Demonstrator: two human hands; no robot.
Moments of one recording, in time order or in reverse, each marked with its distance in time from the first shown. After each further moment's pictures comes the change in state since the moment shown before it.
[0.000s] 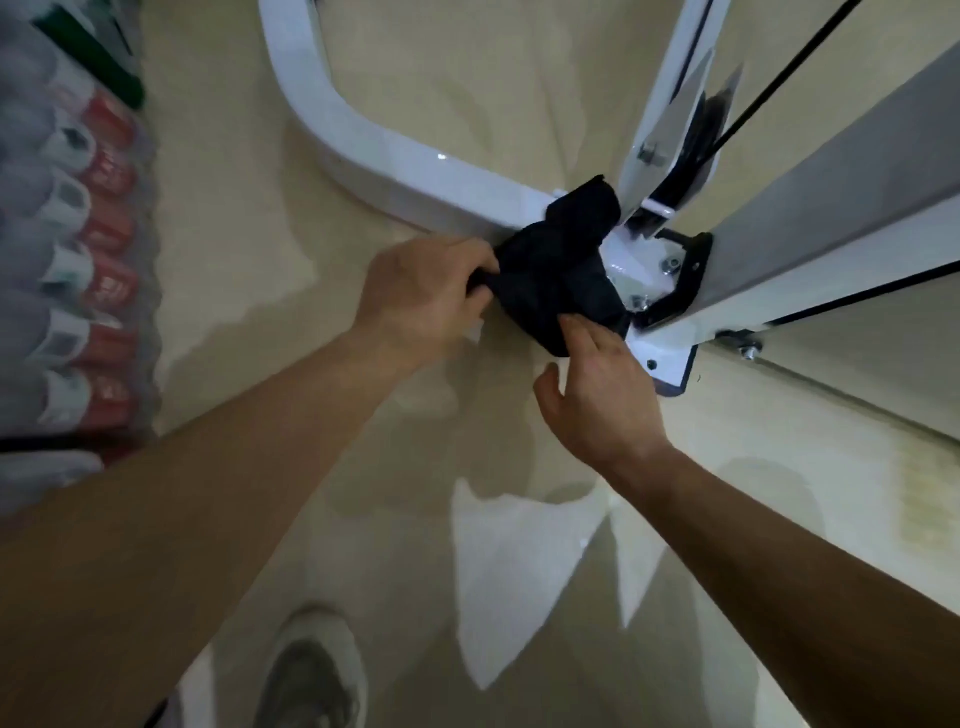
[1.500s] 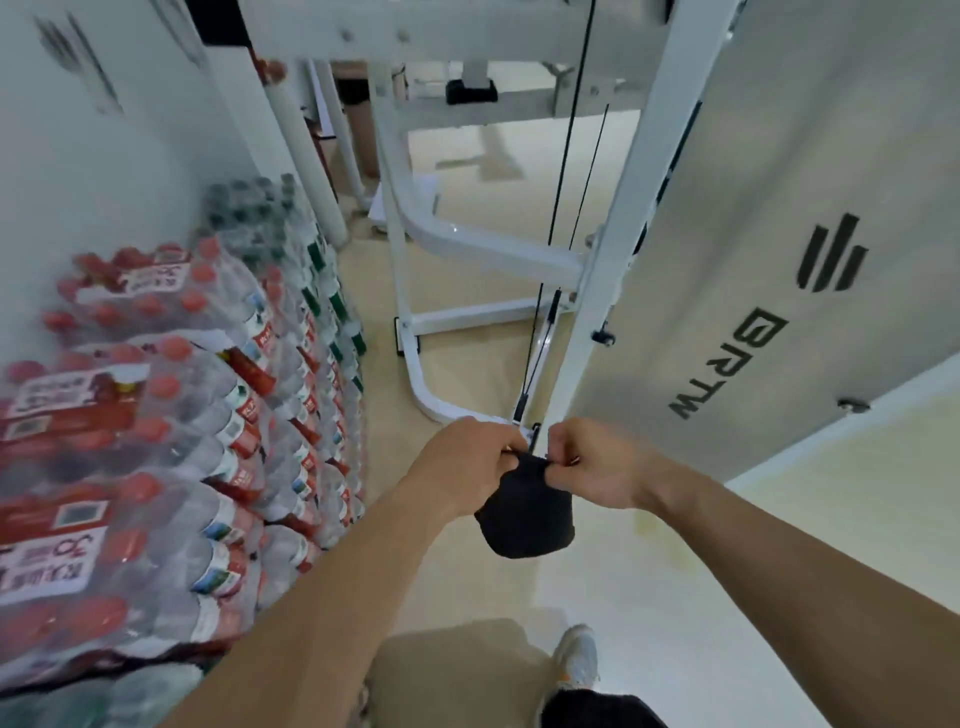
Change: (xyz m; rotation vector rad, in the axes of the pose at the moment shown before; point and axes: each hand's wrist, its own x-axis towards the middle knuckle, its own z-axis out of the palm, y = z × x) left_hand -0.239 0.485 -0.664 -0.114 -0.327 -0.061; right_hand -0.346 -0.245 -0.739 0.230 -0.423 -0.074
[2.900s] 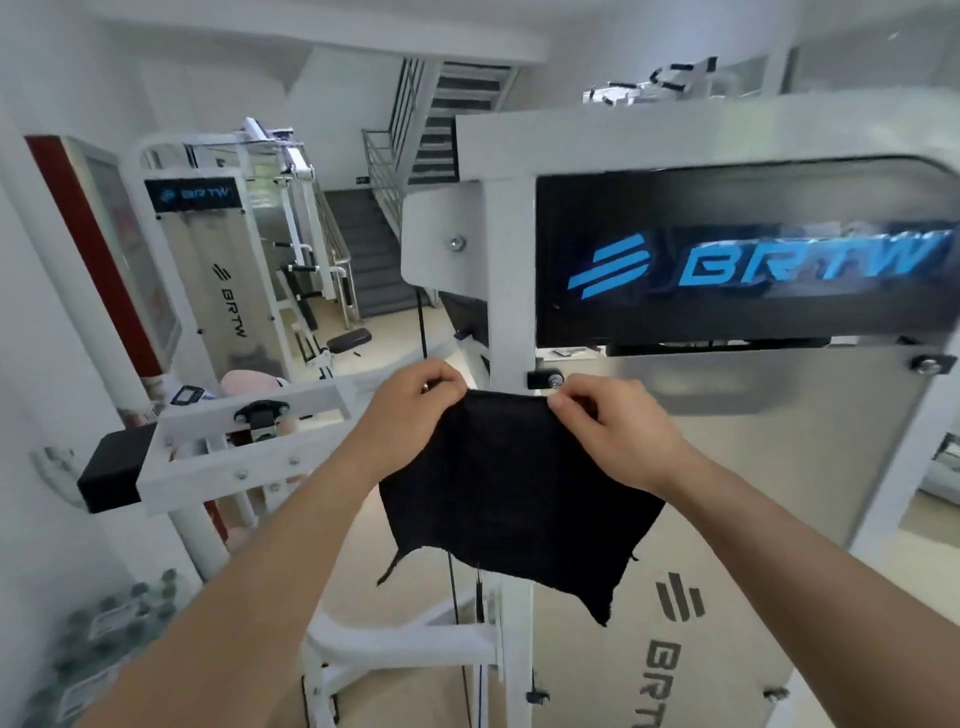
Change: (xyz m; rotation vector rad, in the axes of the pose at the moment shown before) left_hand 0.166 0.241 -0.407 -0.333 0.414 0.477; right_hand -0.071 -0.120 -0.409 -0.094 1.038 -0.157
